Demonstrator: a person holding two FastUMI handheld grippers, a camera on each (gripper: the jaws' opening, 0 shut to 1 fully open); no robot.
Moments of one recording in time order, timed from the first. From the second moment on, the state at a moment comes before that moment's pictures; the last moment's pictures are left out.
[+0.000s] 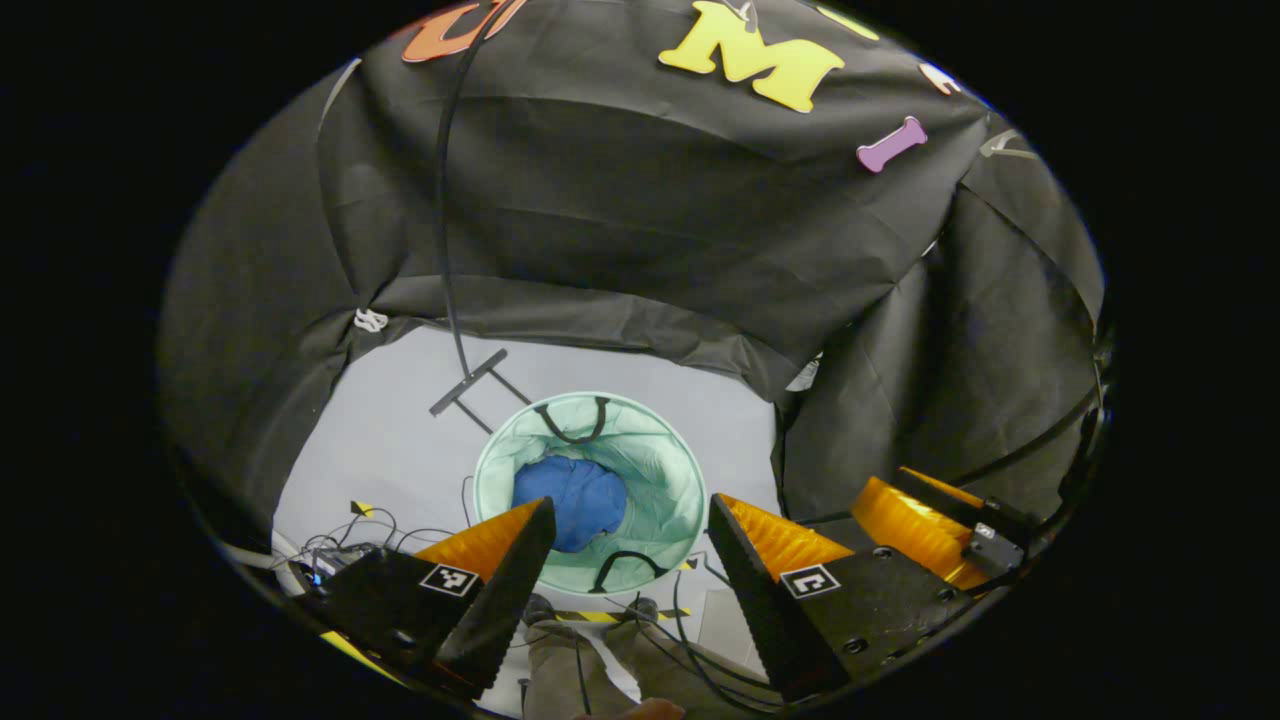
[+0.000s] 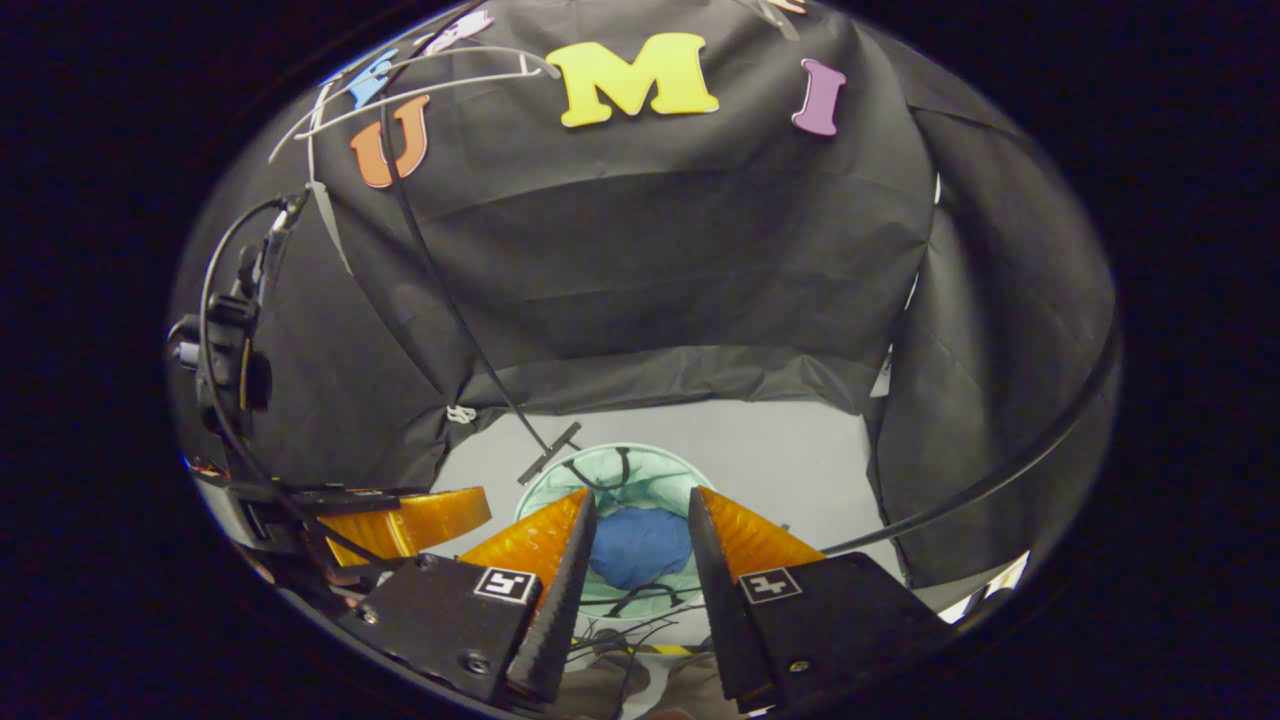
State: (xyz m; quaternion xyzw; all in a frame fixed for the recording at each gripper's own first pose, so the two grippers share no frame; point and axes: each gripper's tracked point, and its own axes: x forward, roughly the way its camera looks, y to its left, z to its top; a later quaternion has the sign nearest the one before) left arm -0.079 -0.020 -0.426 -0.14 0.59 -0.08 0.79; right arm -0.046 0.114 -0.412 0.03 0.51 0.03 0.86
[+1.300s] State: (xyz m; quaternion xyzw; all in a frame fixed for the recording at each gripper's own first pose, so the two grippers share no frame) left arm 0.074 0.023 -0.269 0.00 0.13 -0.05 0.99; right arm -0.002 -0.024 -0.108 -0.02 0.16 -0.02 0.99
